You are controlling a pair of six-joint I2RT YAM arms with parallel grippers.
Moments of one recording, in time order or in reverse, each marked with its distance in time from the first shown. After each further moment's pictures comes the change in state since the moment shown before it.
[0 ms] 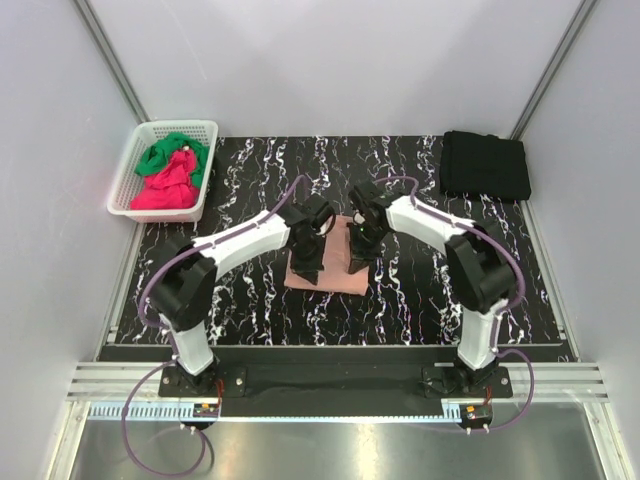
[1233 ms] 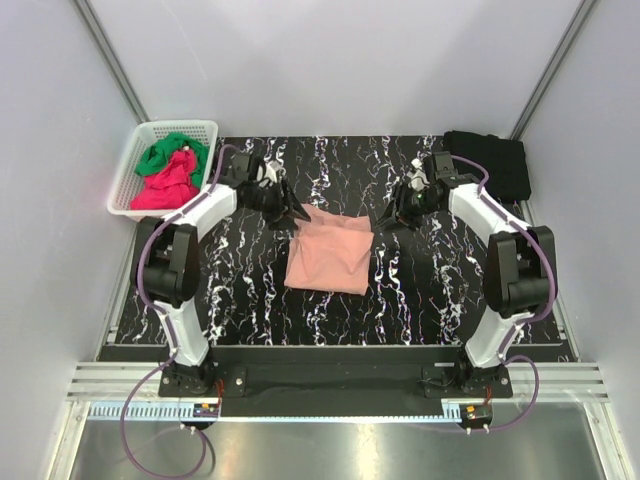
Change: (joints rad) left arm 0.453 0.064 0.081 0.347 0.534 -0.010; right arm -0.387 -0.166 -0.090 0.193 -0.310 -0.032
